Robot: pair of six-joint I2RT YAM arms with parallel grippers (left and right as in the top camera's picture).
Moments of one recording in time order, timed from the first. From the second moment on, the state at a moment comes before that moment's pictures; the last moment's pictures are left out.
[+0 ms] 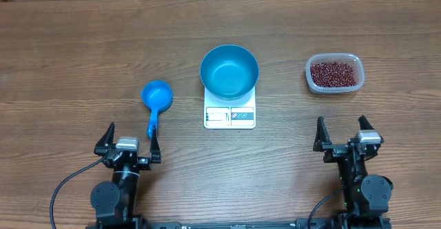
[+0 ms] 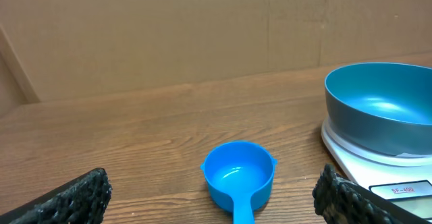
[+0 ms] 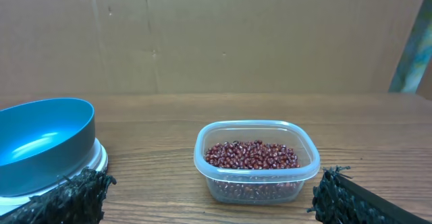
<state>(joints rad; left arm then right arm) 0.12 0.01 0.01 -0.06 0.16 0.11 -0.01 0.01 0.02 -0.03 -0.04 0.01</state>
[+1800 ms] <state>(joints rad) 0.12 0.01 0.01 -0.06 0.16 0.11 -0.01 0.01 0.02 -0.03 -0.04 0.01</state>
